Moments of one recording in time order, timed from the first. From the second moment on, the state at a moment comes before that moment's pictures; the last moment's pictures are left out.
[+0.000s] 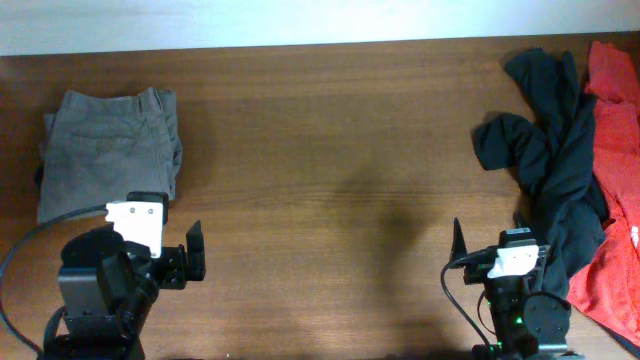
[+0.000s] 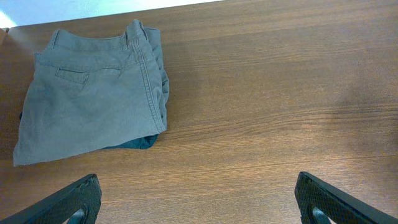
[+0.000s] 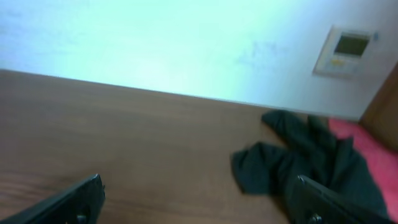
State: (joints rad) left arm -0.02 0.70 1.04 -0.98 -0.01 0.09; right arm -0.04 0.01 0.16 -0.21 -0.07 -0.14
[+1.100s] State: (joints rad) left arm -0.02 0.70 1.04 -0.98 -0.01 0.09; right arm -0.04 0.01 0.01 -0.07 -0.08 -0.24
